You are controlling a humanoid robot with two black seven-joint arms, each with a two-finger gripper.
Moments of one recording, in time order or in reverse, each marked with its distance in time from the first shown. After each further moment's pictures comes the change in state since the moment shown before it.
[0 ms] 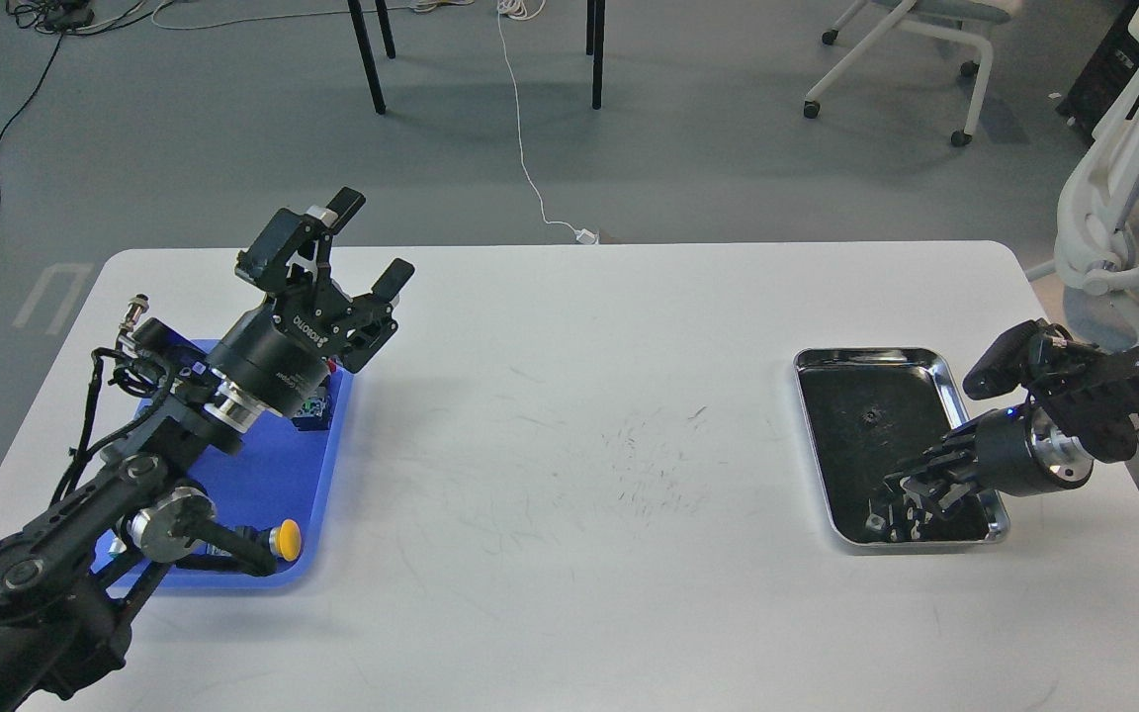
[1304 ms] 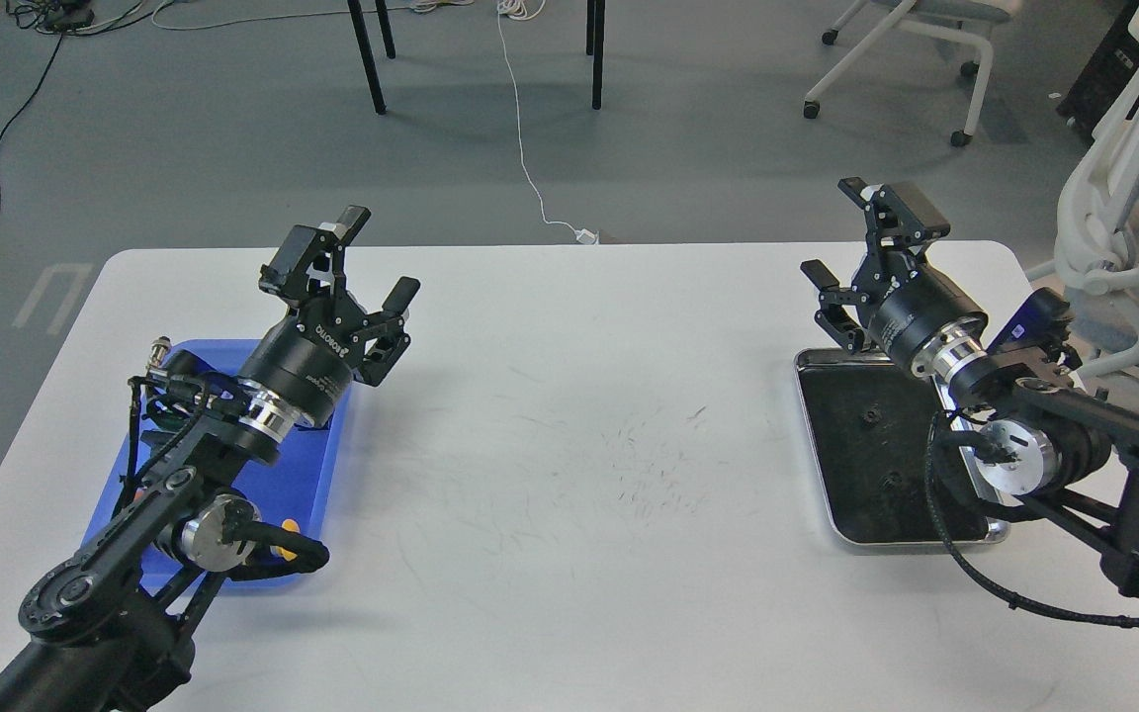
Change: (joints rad) left arm 0.071 -0.178 -0.135 0.014 0.008 0.095 0.157; right arm -0.625 0.061 1.208 0.098 1.313 -0.003 0.000
